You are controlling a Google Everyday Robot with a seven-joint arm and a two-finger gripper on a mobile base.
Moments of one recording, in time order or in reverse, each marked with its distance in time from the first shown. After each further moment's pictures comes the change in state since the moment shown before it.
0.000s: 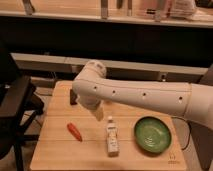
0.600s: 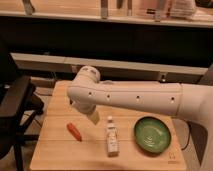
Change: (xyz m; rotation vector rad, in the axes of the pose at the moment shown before) arm -0.023 -0.007 0.014 -0.003 -0.018 -0.073
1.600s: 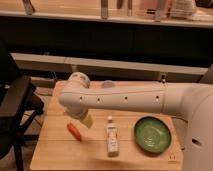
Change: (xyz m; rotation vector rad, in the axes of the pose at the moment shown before) arm -0.033 -0.017 0.032 -0.012 -0.048 -0.154
